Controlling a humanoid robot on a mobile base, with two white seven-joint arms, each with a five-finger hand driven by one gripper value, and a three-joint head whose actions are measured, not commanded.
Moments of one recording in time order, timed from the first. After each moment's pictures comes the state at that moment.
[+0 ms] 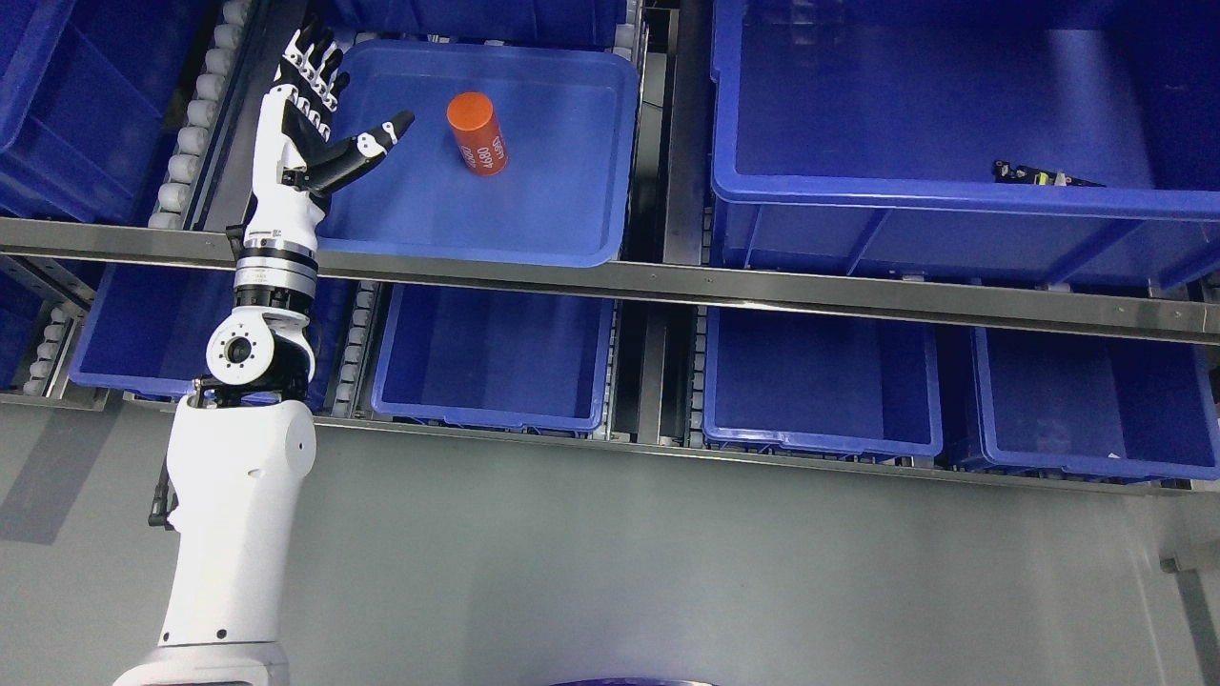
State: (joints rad) left arm -0.49 0.09 0.00 -1.26 0.22 -0.21 -0.09; right arm 0.00 0.00 0.00 0.00 0.00 -0.03 -0.03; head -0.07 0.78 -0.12
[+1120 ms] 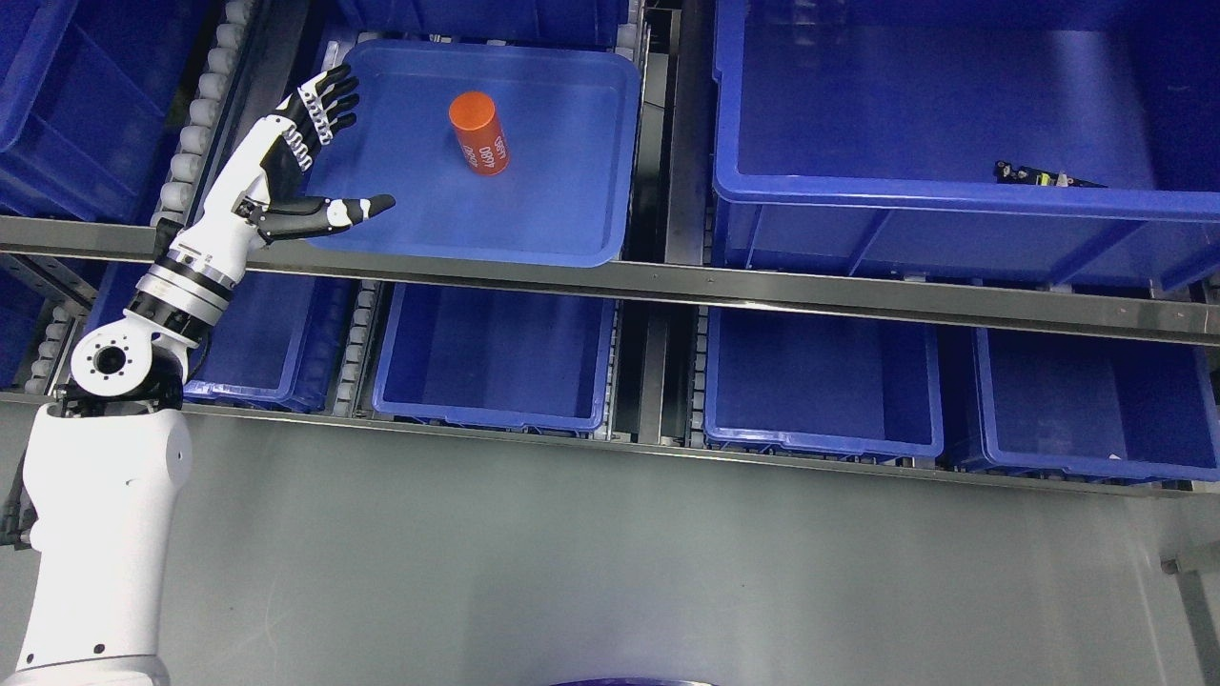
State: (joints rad) left arm -0.48 0.31 0.02 -1.22 0.20 -0.27 -0.57; right arm 0.00 0.00 0.00 0.00 0.00 -0.03 -0.03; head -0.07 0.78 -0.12
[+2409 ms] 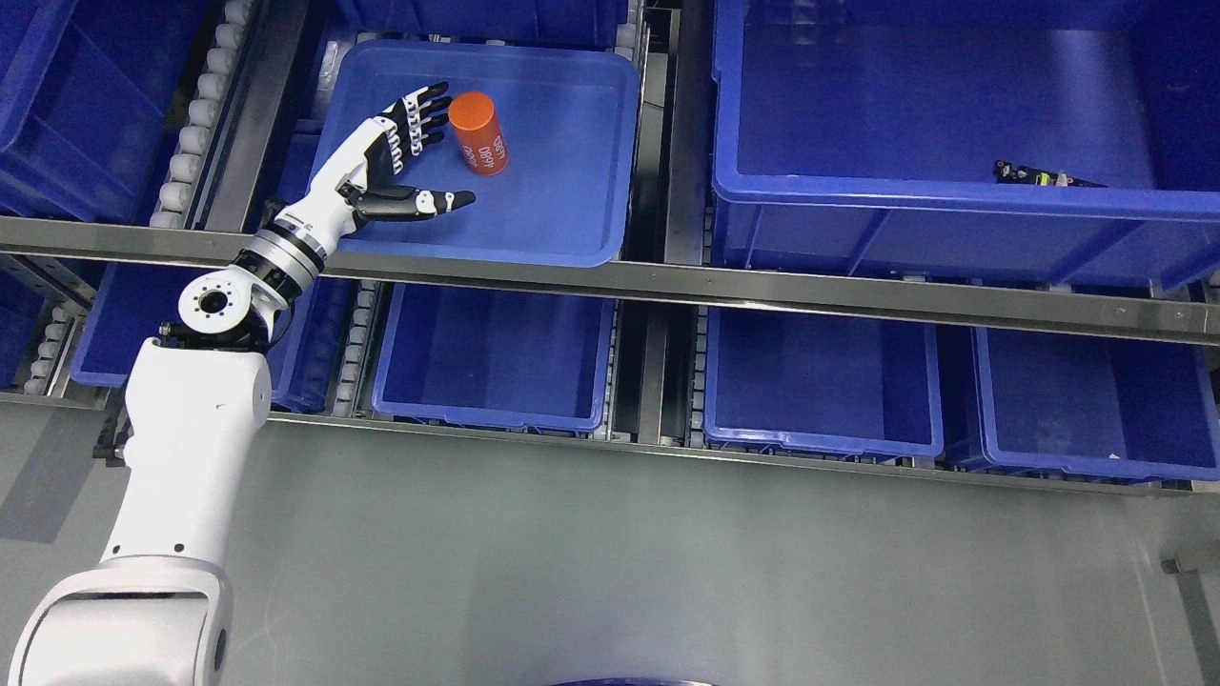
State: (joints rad) left arm -0.70 0.20 -0.10 -0.88 0.12 -0.26 -0.57; right arm 0.00 0.00 0.00 0.00 0.00 -0.03 -0.03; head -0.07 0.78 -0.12
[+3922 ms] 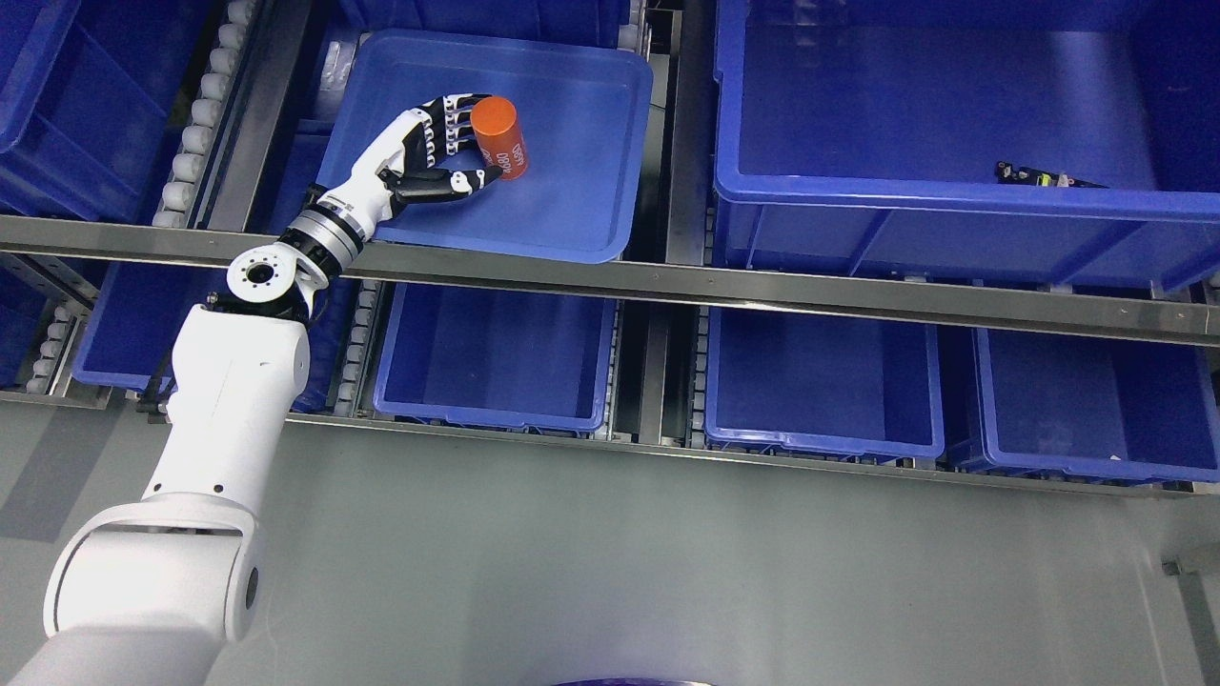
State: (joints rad) left arm -0.84 0.13 -0.13 -0.62 0.08 -0.30 -0.54; right arm 0.00 0.00 0.00 0.00 0.00 -0.02 -0.03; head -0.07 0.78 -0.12
